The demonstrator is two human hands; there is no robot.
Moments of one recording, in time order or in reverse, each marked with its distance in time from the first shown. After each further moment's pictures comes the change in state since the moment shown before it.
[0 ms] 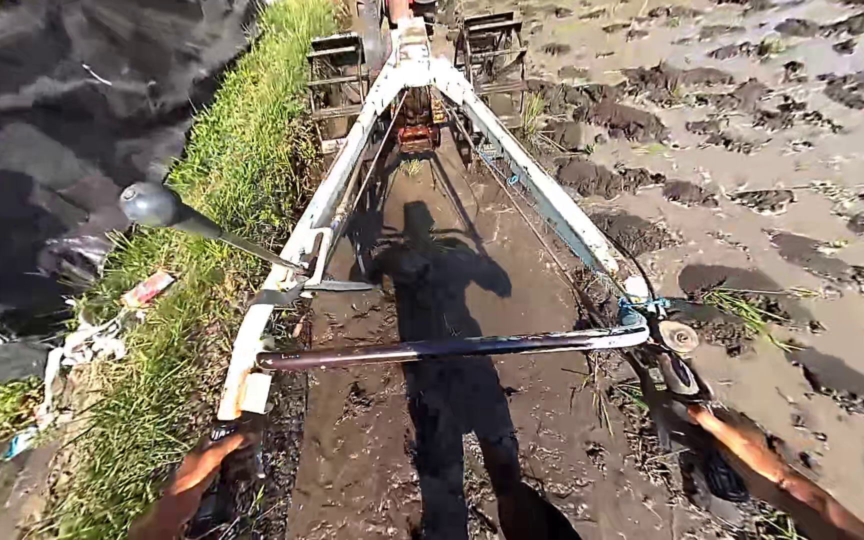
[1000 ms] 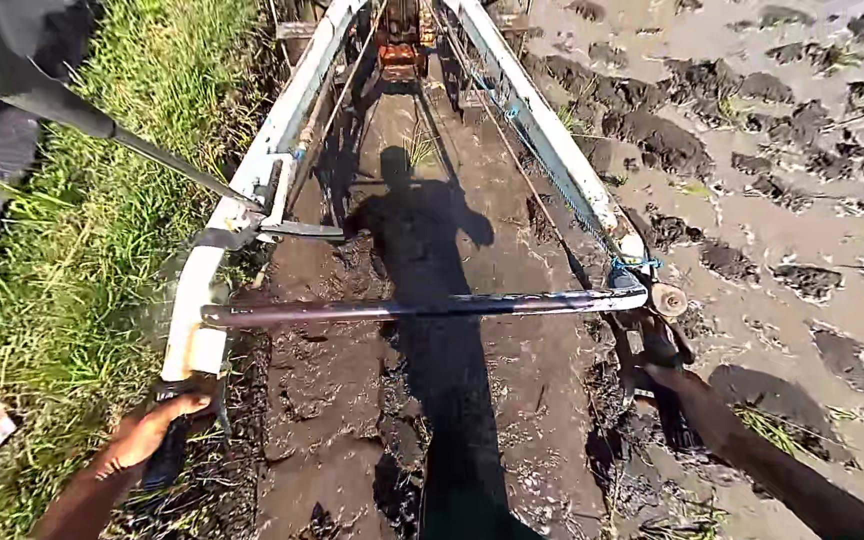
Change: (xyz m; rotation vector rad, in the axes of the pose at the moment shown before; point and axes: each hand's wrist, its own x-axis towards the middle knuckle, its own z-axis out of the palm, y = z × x) left_hand 0.398 0.385 0.102 -0.022 -0.101 0.014; right_hand 0.418 -0.357 0.107 -0.020 -0.067 -0.006
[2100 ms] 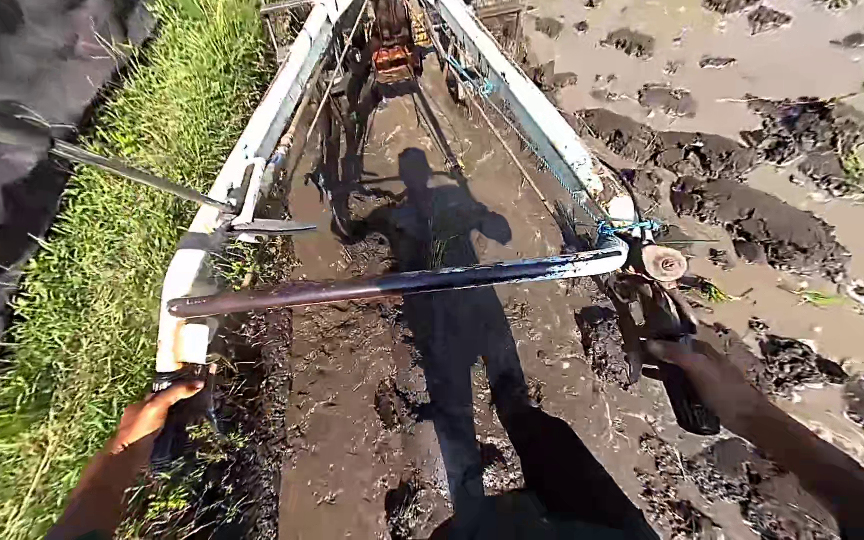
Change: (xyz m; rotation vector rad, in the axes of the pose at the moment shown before) left_hand 0.437 0.416 0.090 0.072 0.154 0.071; right_hand 0.451 -0.421 0.078 0.014 -0.072 -0.071
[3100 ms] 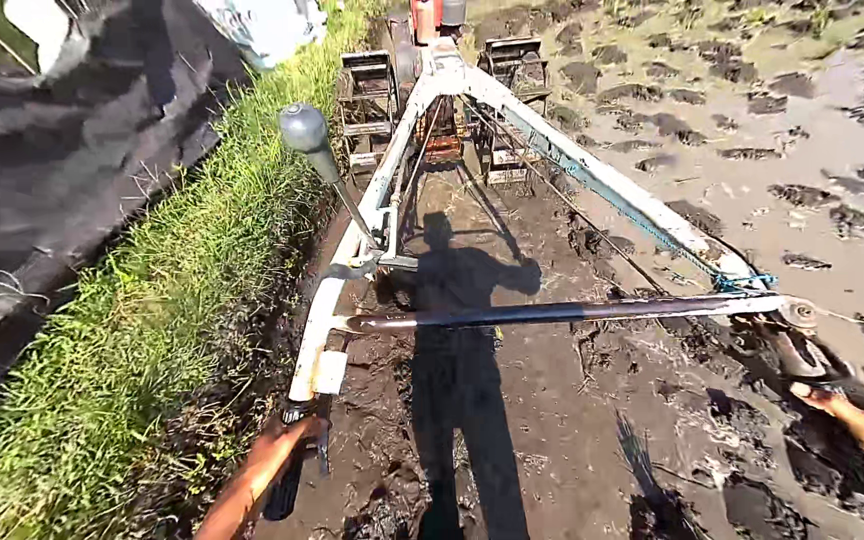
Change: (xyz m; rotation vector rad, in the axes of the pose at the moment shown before) left_hand 0.298 0.446 0.205 -0.121 -0.114 -0.084; right_hand 0.463 -0.415 -0.035 -0.294 0.306 -0.136
